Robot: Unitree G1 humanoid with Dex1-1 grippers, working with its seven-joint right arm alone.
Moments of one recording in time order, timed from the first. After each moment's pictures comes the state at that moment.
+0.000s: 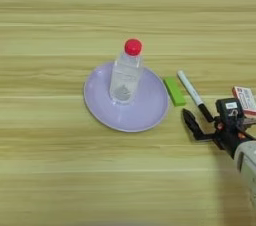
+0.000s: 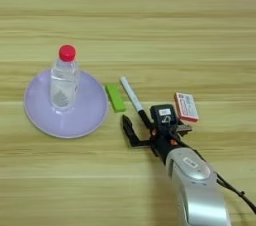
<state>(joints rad) 0.16 -0.30 -0.22 -0.13 0.10 0.38 0.34</state>
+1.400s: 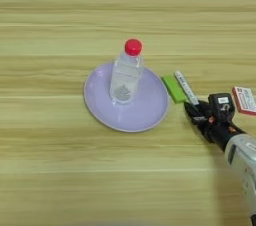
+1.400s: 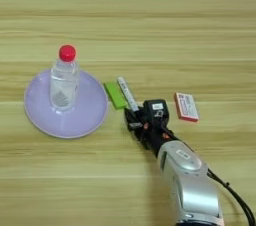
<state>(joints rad) 0.08 -0.30 -0.20 0.00 0.17 0.34 0.38</state>
